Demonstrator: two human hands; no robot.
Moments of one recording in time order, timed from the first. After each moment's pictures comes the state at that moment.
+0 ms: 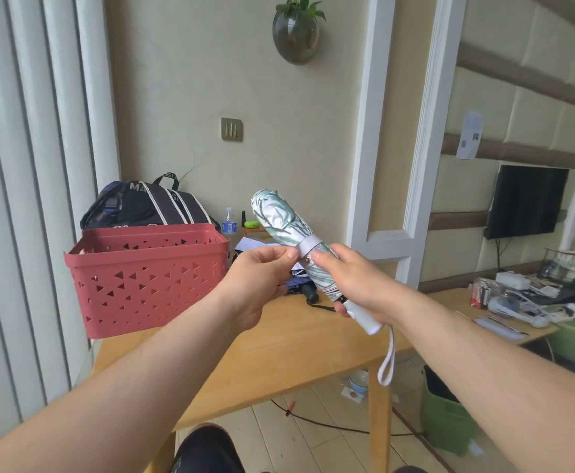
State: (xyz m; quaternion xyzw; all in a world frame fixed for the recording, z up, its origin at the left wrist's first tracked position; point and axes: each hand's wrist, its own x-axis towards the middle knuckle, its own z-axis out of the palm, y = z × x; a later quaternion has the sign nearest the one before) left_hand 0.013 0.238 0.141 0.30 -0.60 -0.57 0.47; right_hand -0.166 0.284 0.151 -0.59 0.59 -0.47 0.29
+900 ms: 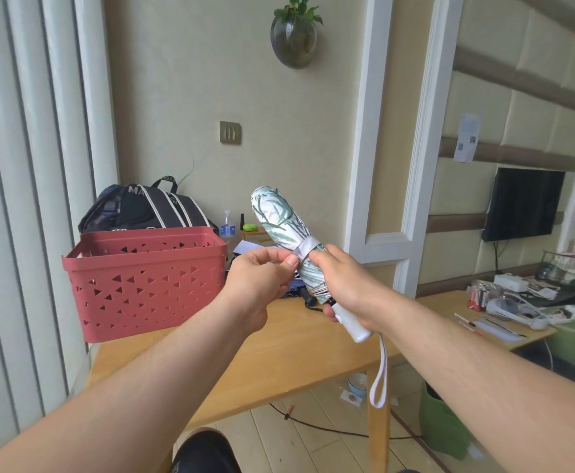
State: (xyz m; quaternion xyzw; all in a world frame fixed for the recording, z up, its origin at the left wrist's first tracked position) left_hand 0.001 0.234 0.138 0.32 -0.55 -0.56 0.53; right_hand -0.146 0.285 0.151 -0.54 0.61 -0.50 0.31
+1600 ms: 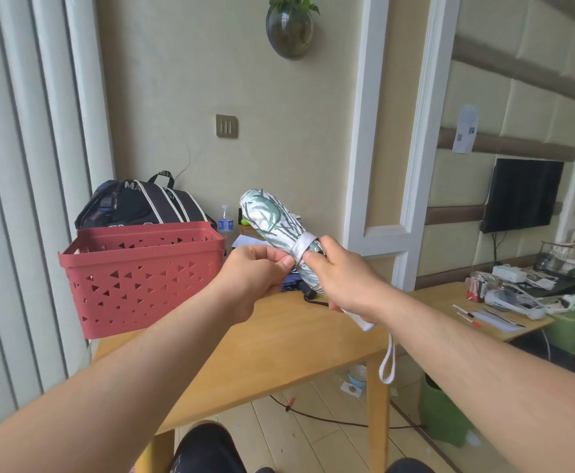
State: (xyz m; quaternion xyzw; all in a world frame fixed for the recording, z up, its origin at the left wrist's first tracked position) left_hand 0.013 0.228 0.142 0.36 -0.63 -0.52 0.46; right_hand -0.148 0.297 0.155 -0.62 0.67 -0.39 0.11
